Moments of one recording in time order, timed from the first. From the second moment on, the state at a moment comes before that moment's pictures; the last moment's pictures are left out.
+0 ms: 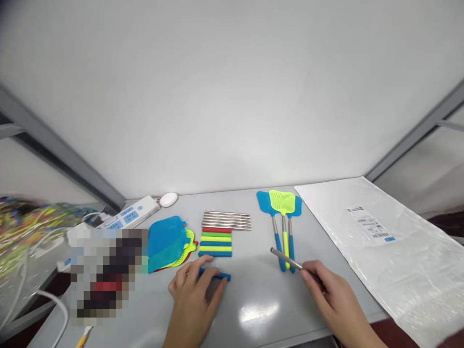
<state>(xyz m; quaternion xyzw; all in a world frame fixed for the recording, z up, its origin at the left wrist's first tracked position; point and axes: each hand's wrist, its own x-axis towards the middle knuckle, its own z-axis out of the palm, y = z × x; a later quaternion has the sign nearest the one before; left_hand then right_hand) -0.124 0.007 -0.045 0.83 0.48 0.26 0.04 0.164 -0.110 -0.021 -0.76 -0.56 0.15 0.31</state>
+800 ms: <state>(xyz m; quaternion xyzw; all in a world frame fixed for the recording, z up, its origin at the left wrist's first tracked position) 0.038 -0.015 -0.026 0.84 0.50 0.10 0.20 0.295 -0.122 0.000 -0.75 -0.58 0.28 0.18</state>
